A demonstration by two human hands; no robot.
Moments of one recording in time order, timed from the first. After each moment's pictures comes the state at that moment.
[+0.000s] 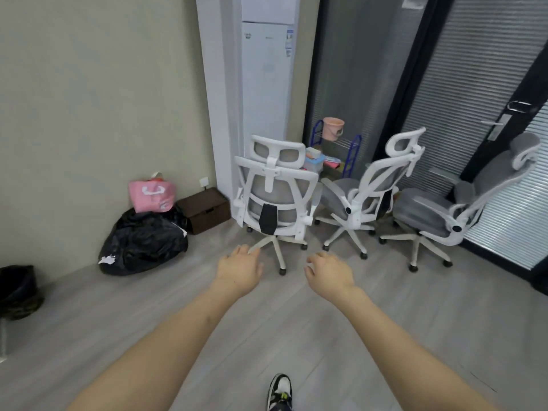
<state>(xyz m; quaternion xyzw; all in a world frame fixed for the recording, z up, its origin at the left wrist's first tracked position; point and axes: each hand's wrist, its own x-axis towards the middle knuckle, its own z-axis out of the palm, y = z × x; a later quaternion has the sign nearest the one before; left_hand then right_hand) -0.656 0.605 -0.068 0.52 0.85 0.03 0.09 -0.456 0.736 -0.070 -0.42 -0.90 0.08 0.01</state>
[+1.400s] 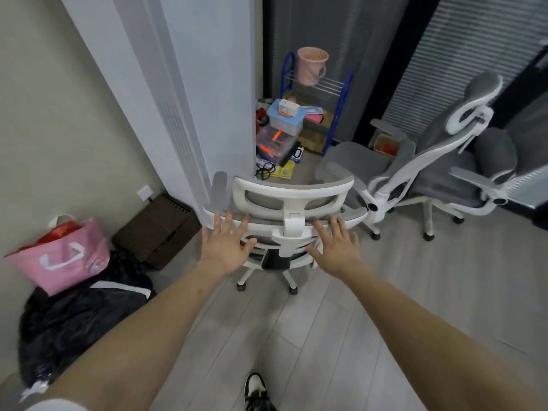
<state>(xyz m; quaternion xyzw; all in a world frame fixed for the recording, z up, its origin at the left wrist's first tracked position) -1.159 1.113 -0.173 0.60 0.78 -0.03 0.16 -0.871 1.200 -0.176 -0.56 -0.82 0.14 -0.08</state>
